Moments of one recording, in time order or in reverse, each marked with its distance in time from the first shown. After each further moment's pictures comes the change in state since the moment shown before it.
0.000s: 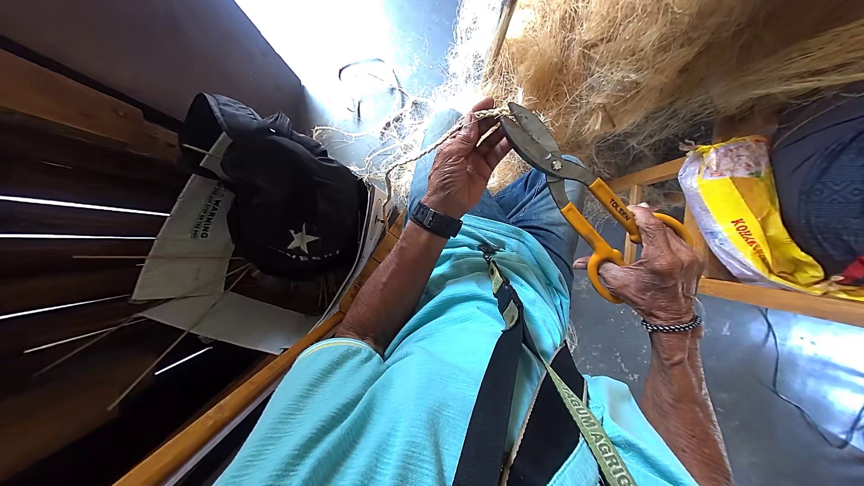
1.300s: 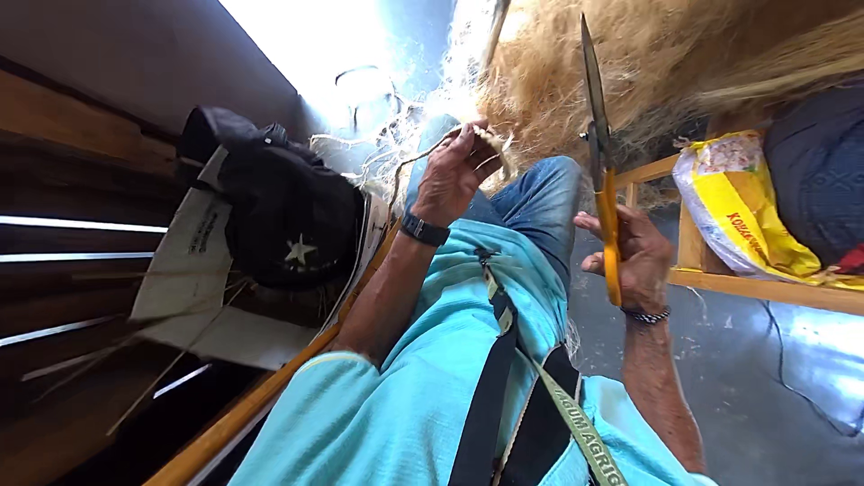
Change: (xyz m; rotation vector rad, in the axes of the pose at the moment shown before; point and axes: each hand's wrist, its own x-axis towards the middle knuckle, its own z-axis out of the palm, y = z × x) left_hand -0.009 0.006 -0.004 0.138 -0.043 -0.043; right_hand 0.005 -0.010 0.011 0.921 -0.089 0.231
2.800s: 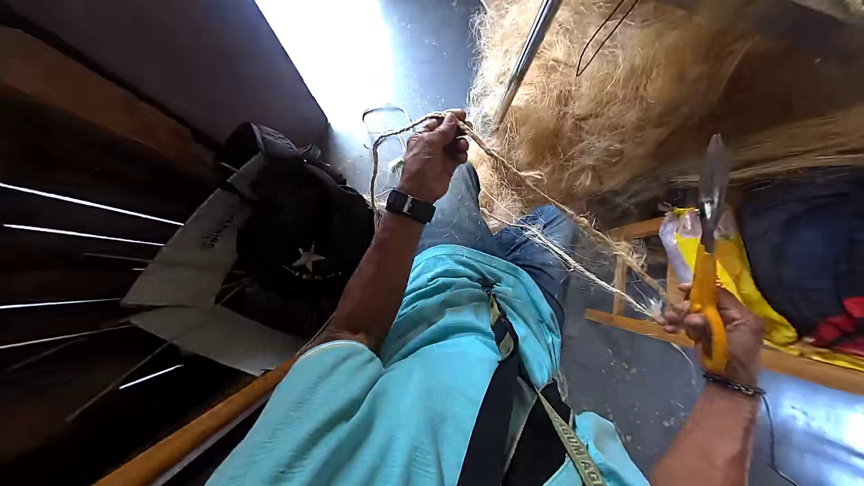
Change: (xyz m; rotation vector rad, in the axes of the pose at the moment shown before) left_hand 0.044 0.074 -0.005 0.254 0.210 0.135; right_hand -0.023 0.041 -0.129 0.130 0.041 0.198
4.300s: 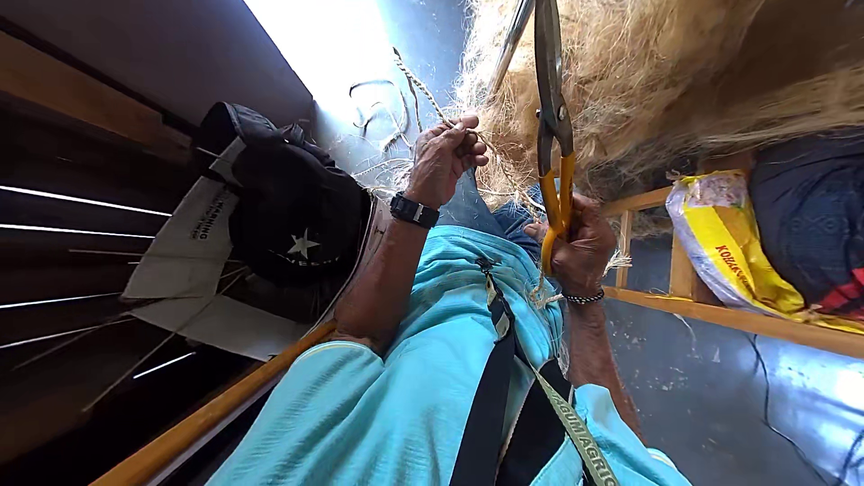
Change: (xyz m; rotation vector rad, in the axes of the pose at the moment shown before) left_hand -0.025 -0.035 0.000 -0.015 -0.068 -0.089; right_hand 0.044 -0.039 0.217 -0.141 0.121 -0.426
